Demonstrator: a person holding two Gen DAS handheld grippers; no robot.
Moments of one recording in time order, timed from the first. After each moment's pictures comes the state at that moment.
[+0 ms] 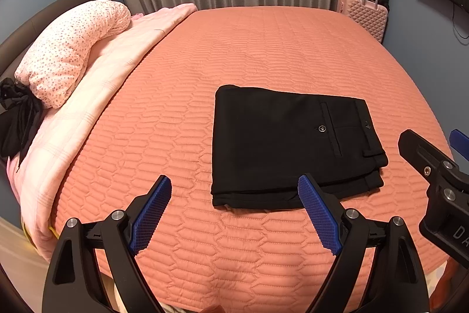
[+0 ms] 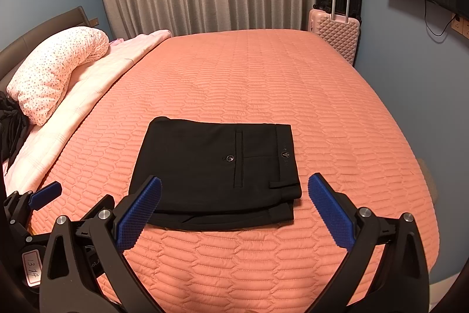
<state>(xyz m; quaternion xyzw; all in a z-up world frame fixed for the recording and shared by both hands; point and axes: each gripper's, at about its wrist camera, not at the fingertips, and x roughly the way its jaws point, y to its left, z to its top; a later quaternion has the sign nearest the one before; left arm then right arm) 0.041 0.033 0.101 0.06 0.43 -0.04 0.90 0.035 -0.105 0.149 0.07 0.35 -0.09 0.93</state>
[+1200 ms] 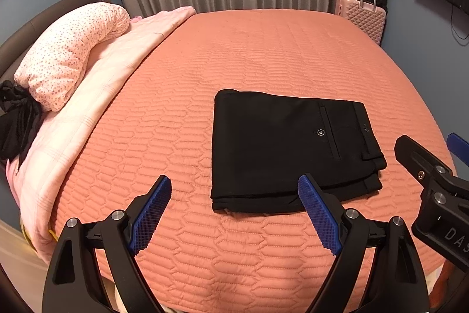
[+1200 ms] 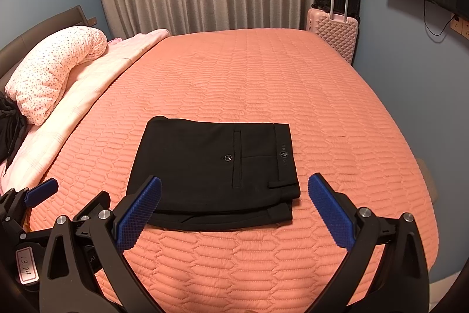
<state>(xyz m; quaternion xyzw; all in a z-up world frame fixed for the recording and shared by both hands) 0.044 0.036 0.103 0.07 0.42 -0.04 0.90 0.037 -0.104 0.147 0.07 0.35 -0.10 0.93</state>
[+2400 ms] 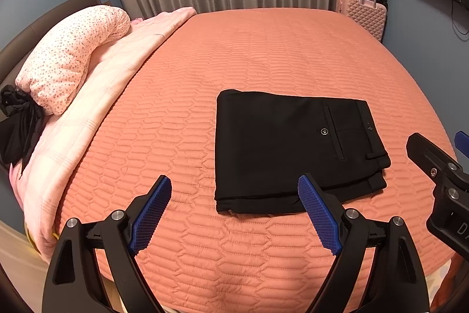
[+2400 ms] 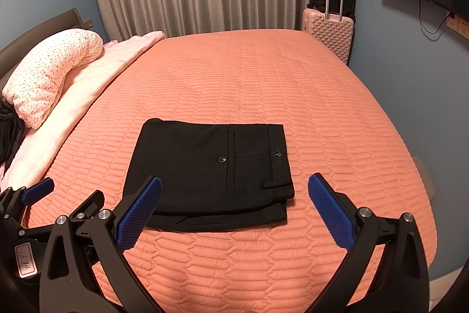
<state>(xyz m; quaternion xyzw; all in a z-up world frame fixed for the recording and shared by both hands) 0.048 0.037 0.105 0.08 0.42 -0.04 0.90 0.034 -0.109 0.150 0.07 0.35 -0.11 0.93</state>
